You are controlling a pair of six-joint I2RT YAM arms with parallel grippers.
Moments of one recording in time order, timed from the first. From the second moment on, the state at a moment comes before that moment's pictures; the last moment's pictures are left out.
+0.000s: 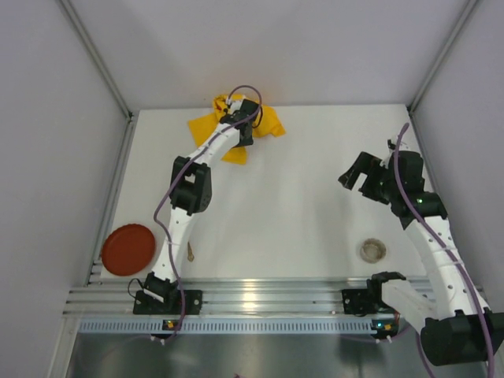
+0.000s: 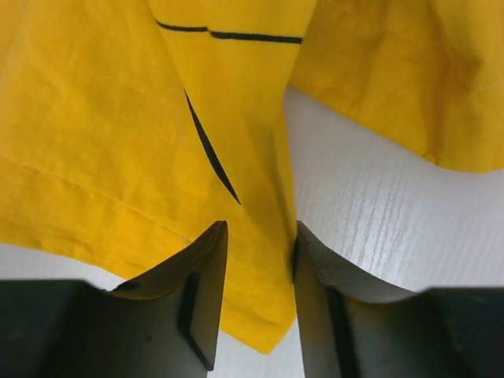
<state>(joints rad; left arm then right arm) -0.43 2.54 2.33 -0.76 -0.44 -0.54 0.09 0.93 0.91 -0.61 -0.15 0.50</state>
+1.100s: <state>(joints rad) -0.81 1.63 1.26 -0.83 -0.14 -0.35 0.26 1.54 1.20 -0.42 -0.29 0.64</state>
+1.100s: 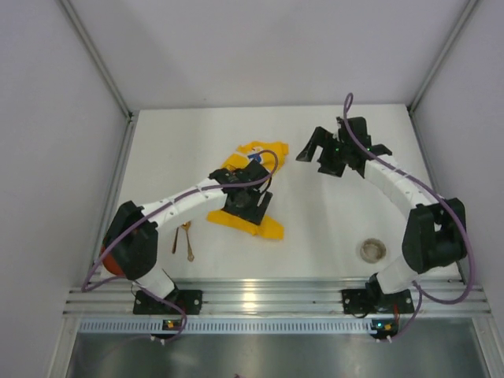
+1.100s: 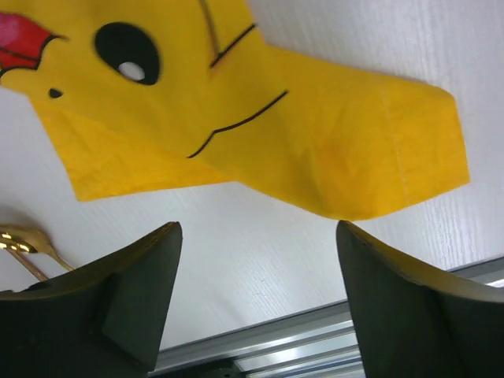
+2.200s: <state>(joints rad) -0.76 1.58 1.23 -0.91 -0.17 -0.50 0.47 2.25 1.63 -0.26 -0.42 0.80</state>
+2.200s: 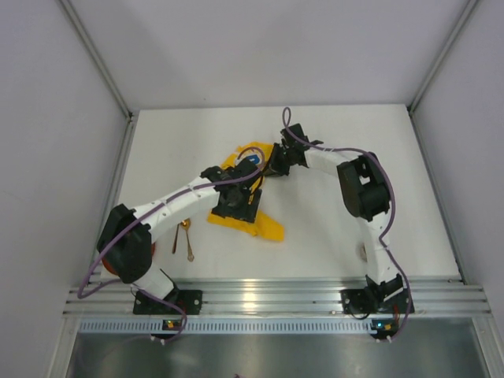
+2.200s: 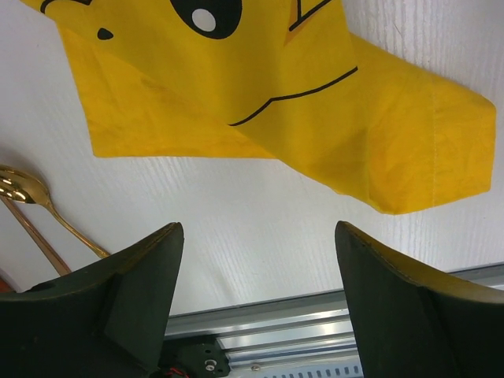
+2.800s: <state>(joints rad) -0.75 1.61 1.15 -0.87 -0.13 -0.50 0.25 1.75 1.23 -0.50 -0.23 0.60</state>
